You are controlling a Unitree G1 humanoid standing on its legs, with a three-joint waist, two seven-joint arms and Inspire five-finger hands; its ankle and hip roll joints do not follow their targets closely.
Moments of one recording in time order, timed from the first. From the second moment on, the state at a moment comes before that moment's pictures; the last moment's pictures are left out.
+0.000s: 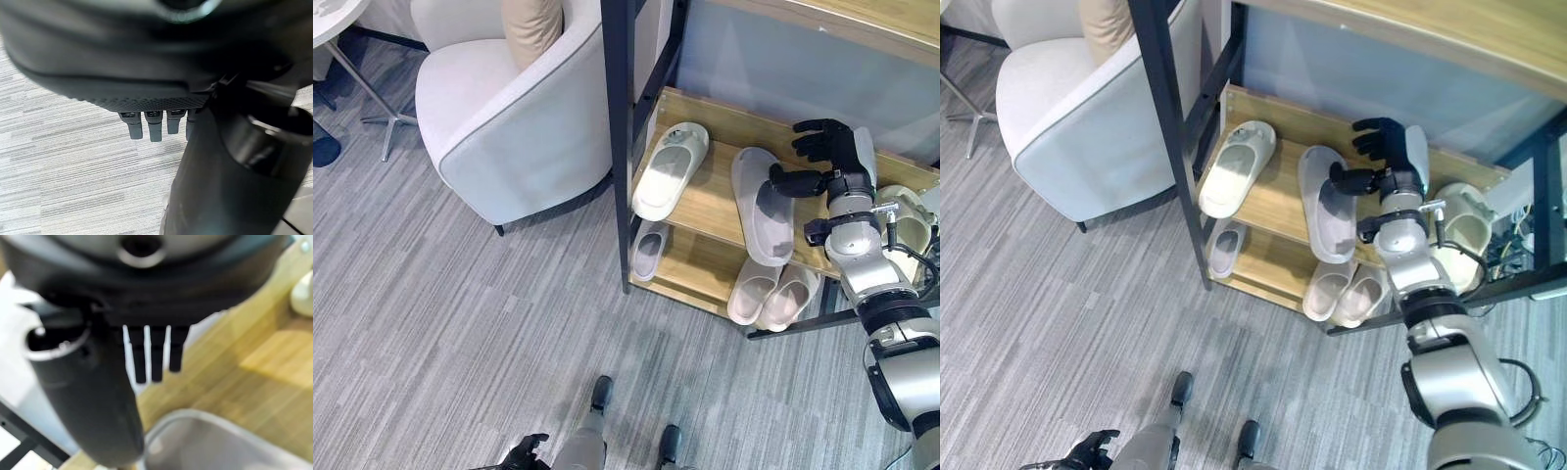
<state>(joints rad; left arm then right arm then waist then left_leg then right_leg) -0.06 0.27 -0.35 1.33 0.04 -0.15 0.10 -0.85 -0.74 0.33 0.81 0.13 -0.19 -0.32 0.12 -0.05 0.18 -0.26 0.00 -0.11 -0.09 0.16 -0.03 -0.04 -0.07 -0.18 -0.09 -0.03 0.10</state>
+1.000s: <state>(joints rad) -0.08 0.30 -0.31 1.27 -0.08 -0.16 0.12 -0.81 -0.73 0.32 0.89 0.15 -0.17 -0.29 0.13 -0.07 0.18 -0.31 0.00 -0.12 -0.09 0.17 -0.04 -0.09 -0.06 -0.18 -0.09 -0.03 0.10</state>
